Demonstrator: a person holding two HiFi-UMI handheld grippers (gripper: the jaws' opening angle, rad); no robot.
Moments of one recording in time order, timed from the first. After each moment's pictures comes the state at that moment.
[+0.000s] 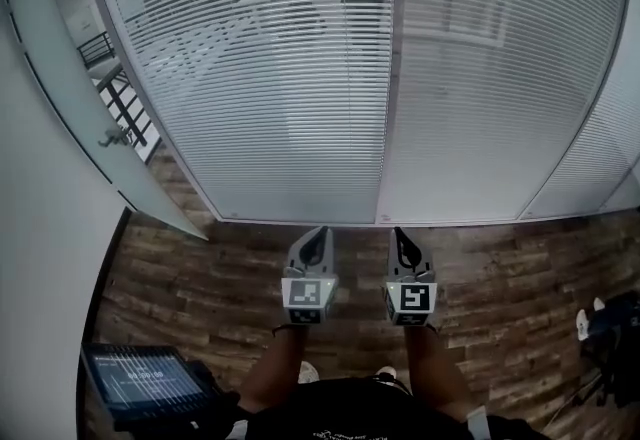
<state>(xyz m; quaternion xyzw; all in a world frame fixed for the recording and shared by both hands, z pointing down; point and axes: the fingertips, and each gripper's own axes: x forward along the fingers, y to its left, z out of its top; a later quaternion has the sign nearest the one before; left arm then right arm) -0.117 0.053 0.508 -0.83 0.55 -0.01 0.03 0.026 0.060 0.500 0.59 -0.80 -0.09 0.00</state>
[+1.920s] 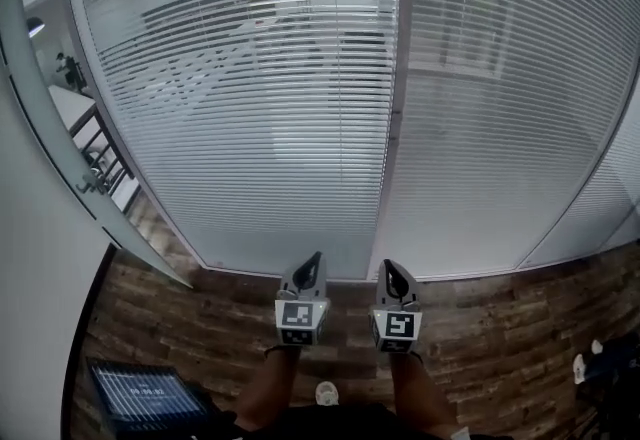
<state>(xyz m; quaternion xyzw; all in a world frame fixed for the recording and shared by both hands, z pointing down) -0.100 -0.129 0.515 -0.83 0.55 -0.01 0.02 0.044 -0.116 0.526 0.62 -0.79 -0.06 0.01</state>
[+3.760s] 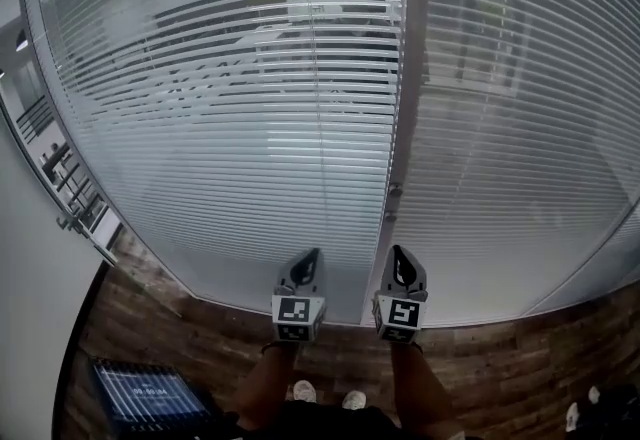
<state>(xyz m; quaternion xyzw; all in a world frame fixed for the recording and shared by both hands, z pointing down) -0.038 -0.356 0.465 -0.82 0.58 -0.01 0.03 0.126 -0.364 0.450 0.63 -0.78 -0.08 -0.02</state>
